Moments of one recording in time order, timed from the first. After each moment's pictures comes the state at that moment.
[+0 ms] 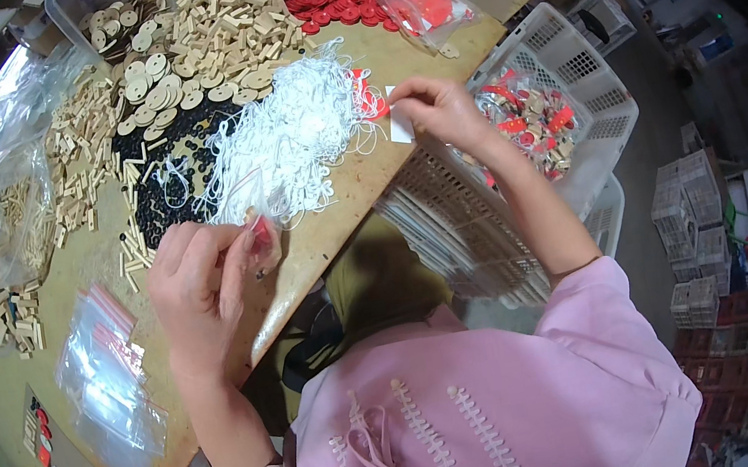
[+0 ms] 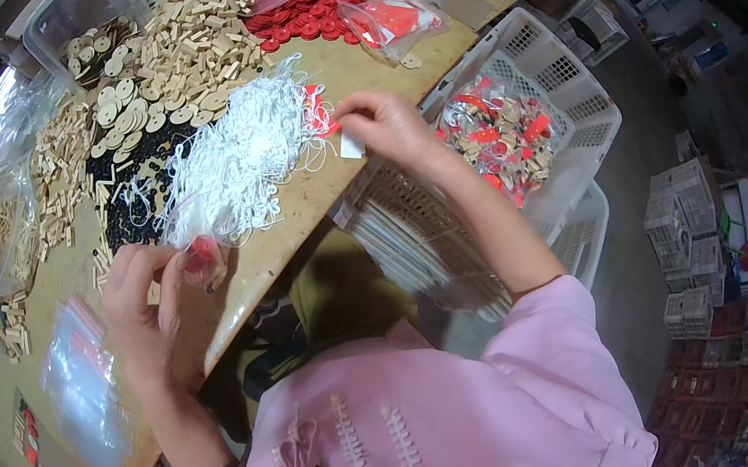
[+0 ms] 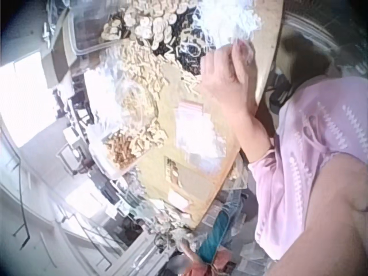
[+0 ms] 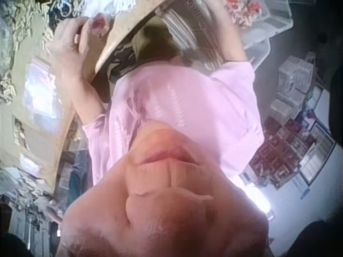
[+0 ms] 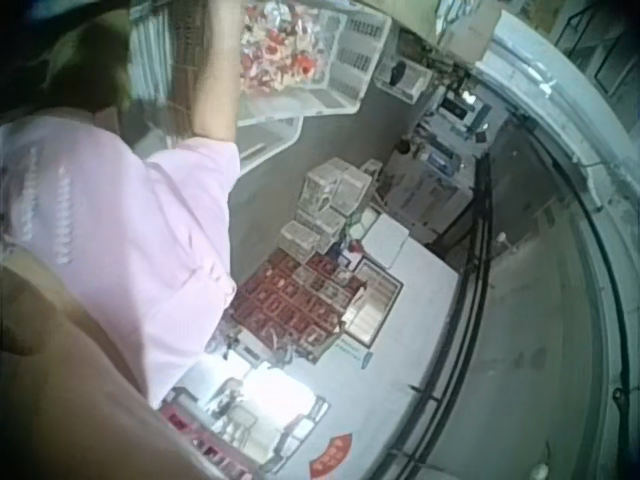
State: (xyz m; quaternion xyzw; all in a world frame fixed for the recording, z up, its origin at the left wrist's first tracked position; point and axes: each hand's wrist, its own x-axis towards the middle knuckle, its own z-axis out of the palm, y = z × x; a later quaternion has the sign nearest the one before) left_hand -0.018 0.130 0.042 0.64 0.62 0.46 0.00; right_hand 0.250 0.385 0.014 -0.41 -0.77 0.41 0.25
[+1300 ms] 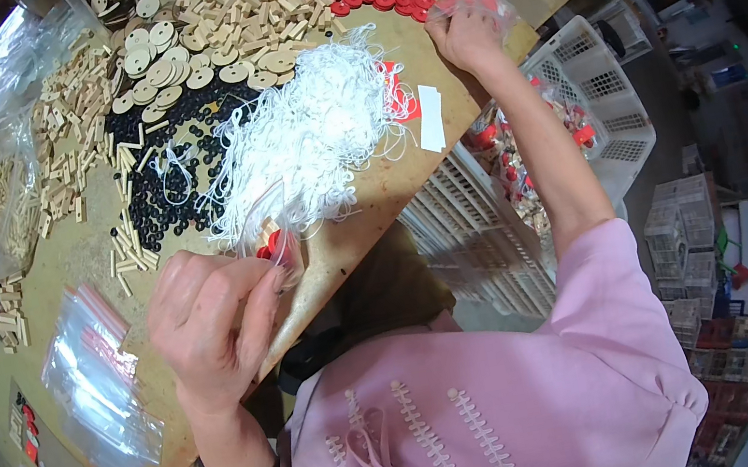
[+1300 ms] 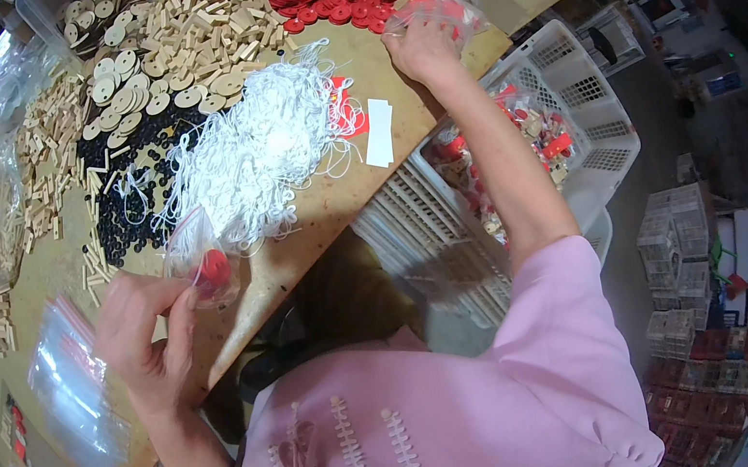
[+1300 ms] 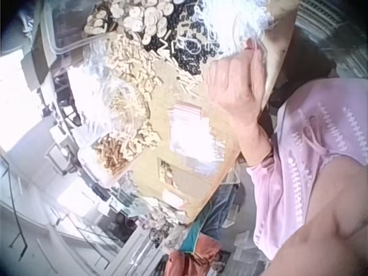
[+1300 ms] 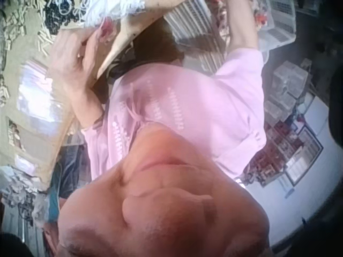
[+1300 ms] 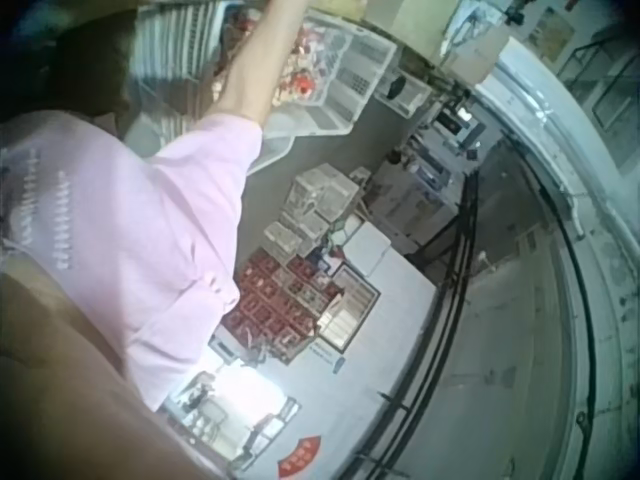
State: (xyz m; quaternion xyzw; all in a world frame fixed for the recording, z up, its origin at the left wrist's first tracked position) left_hand -0.017 0.130 0.046 0.64 0.60 0.48 -0.03; right_hand 0.229 0.551 -0.021 -0.57 -0.80 -0.15 0.11
